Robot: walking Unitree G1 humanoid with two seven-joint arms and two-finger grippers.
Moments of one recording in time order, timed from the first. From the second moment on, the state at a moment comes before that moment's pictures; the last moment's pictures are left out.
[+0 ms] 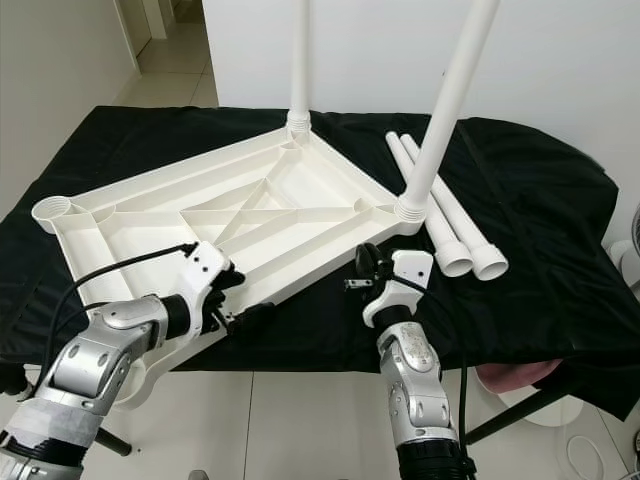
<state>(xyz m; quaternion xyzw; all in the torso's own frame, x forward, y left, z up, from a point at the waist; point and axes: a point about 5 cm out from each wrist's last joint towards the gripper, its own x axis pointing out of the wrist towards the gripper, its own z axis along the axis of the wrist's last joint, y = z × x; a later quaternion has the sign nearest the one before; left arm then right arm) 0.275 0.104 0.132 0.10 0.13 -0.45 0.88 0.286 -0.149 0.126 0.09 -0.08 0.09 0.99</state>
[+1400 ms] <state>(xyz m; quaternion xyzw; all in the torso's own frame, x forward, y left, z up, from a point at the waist) 0.303 0.084 0.120 0.11 0.14 -0.36 0.92 0.290 -0.152 0.129 0.09 -0.08 0.08 0.99</state>
